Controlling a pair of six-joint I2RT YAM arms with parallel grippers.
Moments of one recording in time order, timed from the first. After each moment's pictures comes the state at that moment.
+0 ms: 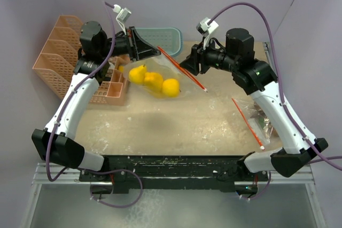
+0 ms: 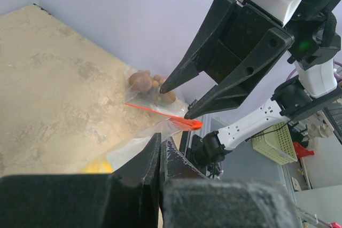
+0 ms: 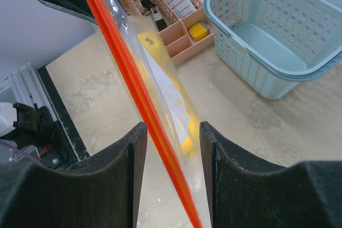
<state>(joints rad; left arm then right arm) -0.24 1.43 1.51 0.04 1.07 -0.67 0.54 1.36 1.69 -0.61 -0.40 0.04</state>
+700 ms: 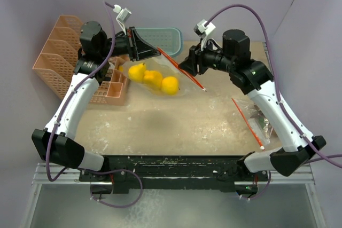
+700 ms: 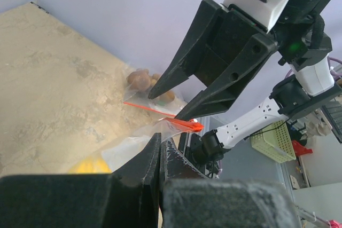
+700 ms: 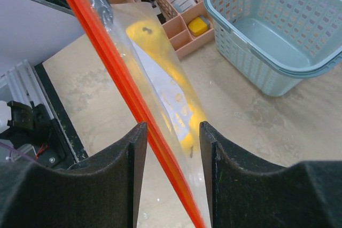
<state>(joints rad) -0.24 1.43 1.51 0.04 1.08 -0.67 0.54 1.37 1.66 -0.58 -0.40 0.04</state>
